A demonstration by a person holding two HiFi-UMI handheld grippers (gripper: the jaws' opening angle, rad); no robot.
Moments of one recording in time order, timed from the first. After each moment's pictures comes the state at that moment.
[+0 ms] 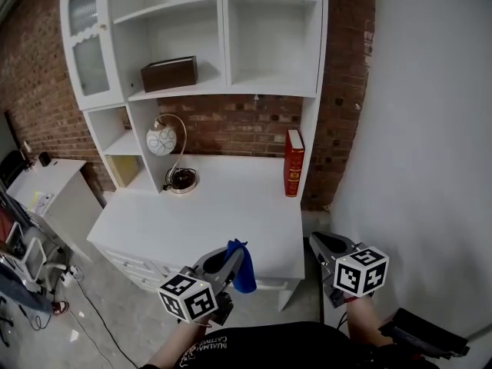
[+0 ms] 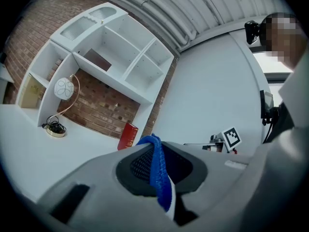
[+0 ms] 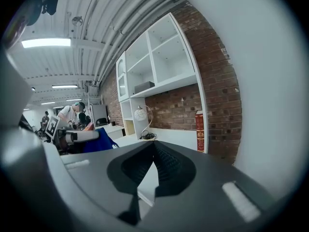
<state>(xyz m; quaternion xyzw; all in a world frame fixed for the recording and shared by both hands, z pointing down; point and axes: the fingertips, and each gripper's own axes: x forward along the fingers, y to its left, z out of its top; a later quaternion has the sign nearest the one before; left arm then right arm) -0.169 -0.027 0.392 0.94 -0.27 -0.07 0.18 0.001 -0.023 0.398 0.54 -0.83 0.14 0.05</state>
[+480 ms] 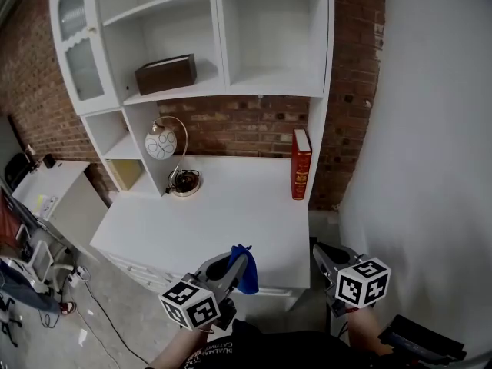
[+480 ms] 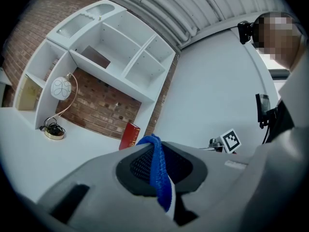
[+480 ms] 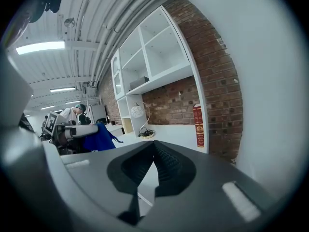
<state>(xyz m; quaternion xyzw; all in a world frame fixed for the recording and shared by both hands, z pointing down) -0.150 -0.059 0.390 0.94 -0.27 -0.06 0.18 0.018 -0.054 0.420 0.54 -0.83 0.17 0.05</state>
